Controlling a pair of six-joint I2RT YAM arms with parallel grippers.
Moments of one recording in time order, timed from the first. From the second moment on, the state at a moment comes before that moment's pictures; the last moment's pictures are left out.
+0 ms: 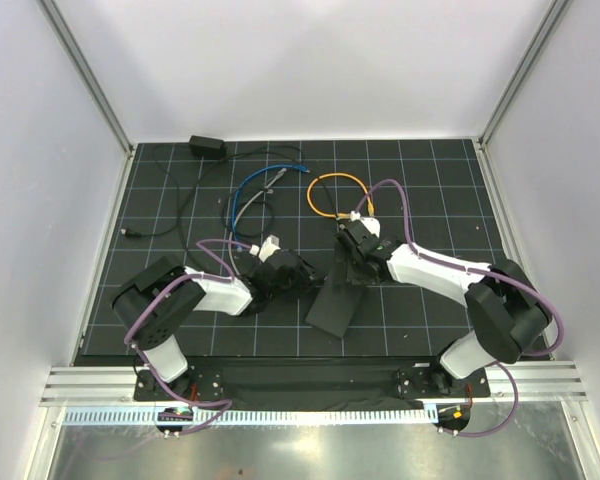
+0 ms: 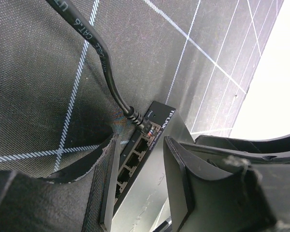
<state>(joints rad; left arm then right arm) -0.86 1.70 0.63 0.45 -0.13 -1.40 0.69 1.52 0.89 -0.49 0.24 0.65</state>
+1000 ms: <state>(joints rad) -0.86 1.77 0.63 0.55 -0.13 -1.50 0.68 1.41 0.80 -0.51 0.19 0.67</state>
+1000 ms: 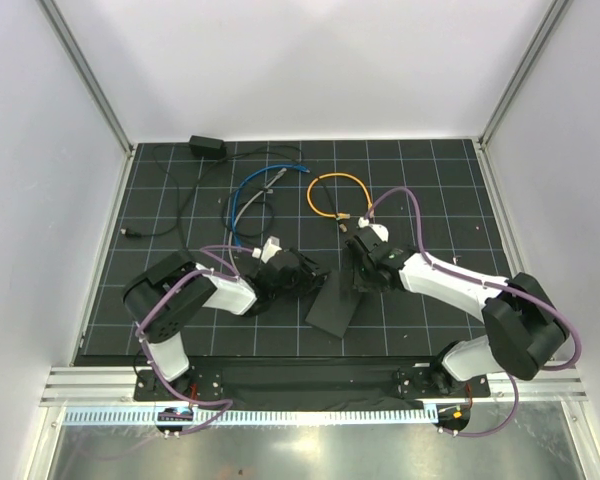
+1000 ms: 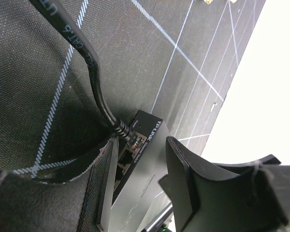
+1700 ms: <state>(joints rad) -0.86 1.82 0.59 0.69 -0.15 -1.60 0.67 1.45 0.78 -0.41 0.13 0.68</state>
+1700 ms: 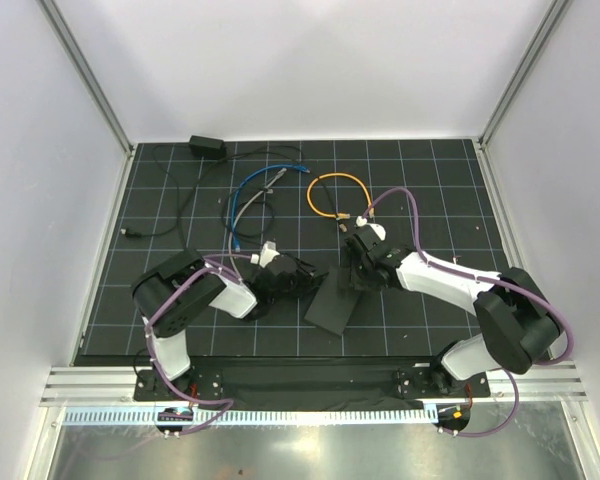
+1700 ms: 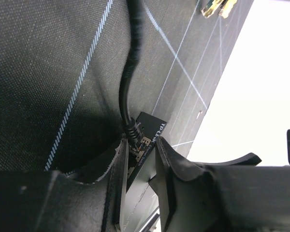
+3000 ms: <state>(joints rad) -0.87 1.93 0.48 1.02 -0.21 -1.76 0.66 1.47 0.79 -0.39 0.11 0.66</state>
